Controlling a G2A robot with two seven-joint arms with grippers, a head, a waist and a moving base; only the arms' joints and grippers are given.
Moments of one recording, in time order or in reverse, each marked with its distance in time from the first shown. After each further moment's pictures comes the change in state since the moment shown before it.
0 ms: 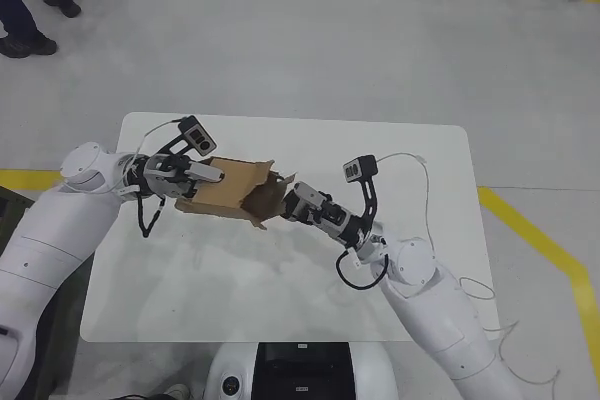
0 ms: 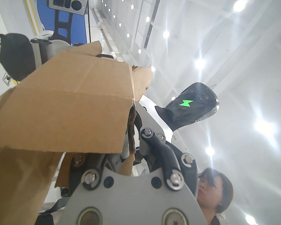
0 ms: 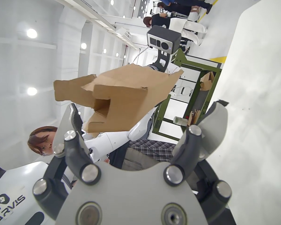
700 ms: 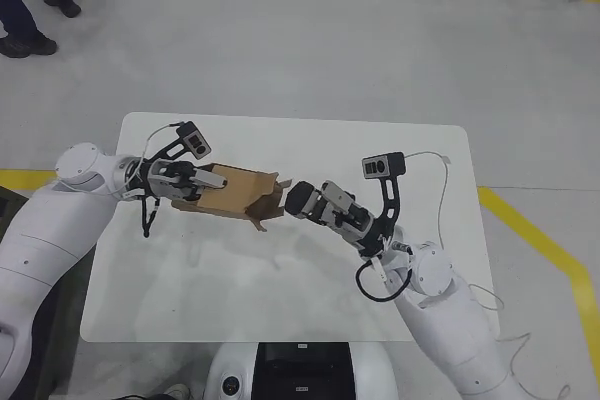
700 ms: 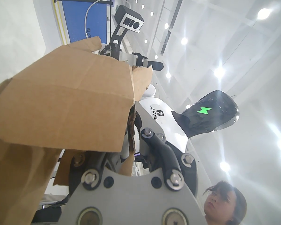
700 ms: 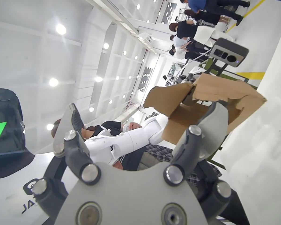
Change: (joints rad) left arm -0.035 0.013 0.051 0.060 0.090 -0.048 0.000; right arm -0.071 0.011 0.048 -0.161 0.100 -0.043 0.039
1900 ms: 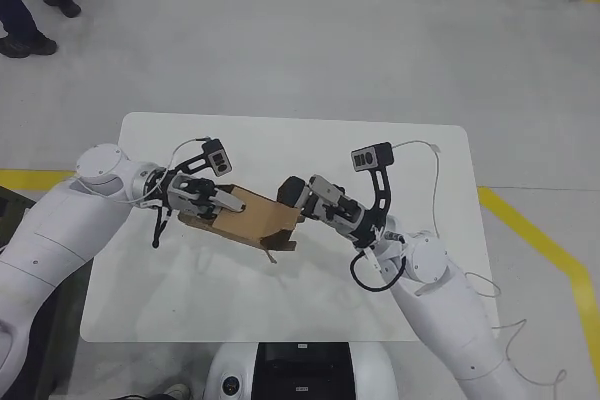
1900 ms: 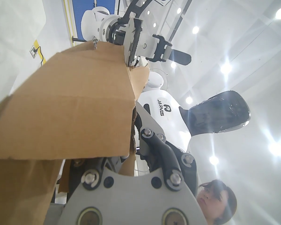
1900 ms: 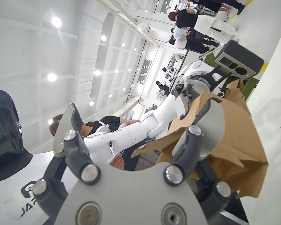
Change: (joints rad) left arm -0.056 0.018 0.139 -0.084 0.017 0.048 0.000; right arm 0.079 -0.010 -0.020 0.071 0.001 0.019 0.023
